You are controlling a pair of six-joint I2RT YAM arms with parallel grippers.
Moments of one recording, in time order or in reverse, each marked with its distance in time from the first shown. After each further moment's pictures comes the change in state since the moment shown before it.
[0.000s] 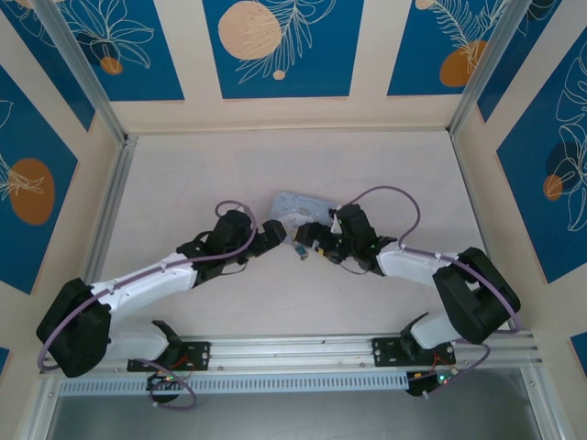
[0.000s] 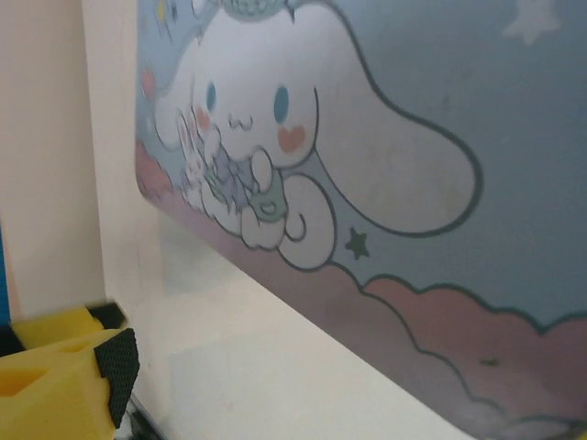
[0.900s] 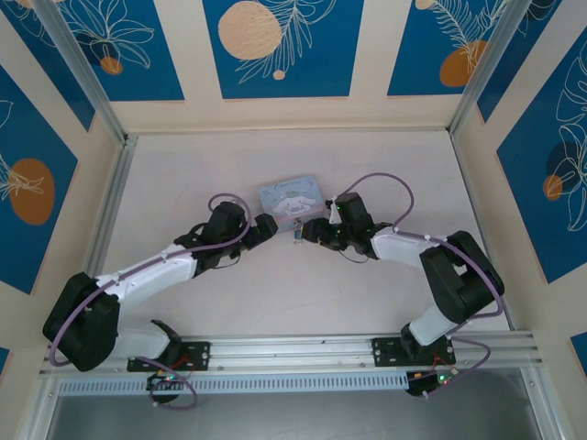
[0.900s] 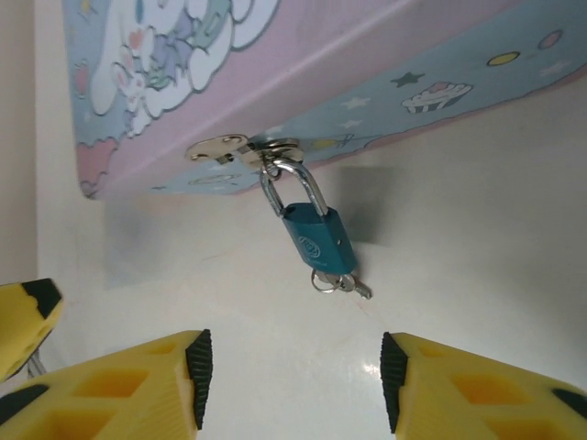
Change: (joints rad) left arm 0.103 0.055 0.031 -0.030 0.023 0.062; right arm -0.043 0.131 0.110 -0.097 -0.024 -0.234
